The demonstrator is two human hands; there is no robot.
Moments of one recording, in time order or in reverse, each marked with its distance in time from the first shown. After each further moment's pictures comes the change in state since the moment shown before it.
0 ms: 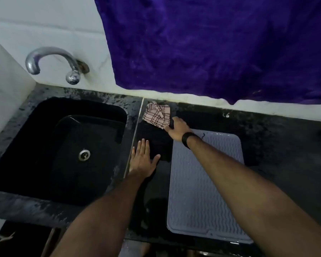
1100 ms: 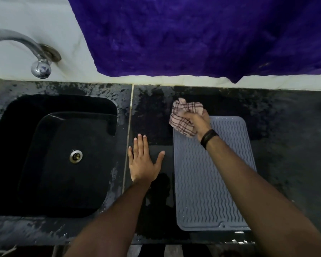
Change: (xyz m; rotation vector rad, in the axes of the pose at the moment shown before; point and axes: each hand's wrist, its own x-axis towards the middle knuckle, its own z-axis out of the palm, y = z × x) left_hand 0.000 -0.003 0.034 -0.033 0.201 -0.037; right_hand -0.013 0.043 -0.006 1.252 0.288 0.251
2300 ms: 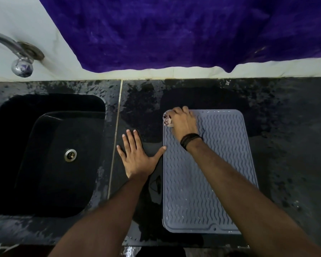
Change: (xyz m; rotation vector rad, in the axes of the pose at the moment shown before) left_hand 0.005 0.039 0.010 0.030 0.095 -0.149; right_hand 0.002 0.025 -0.010 -1.629 -0.047 -0.649
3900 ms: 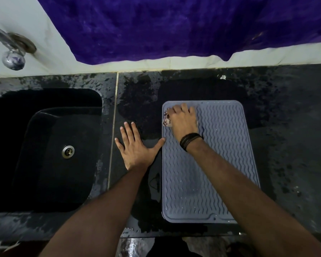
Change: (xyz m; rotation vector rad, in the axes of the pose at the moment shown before) left_hand 0.000 -0.001 -0.001 0.007 -0.020 -0.013; right_hand -0.029 -0.009 0.006 -0.130 -0.003 0.024
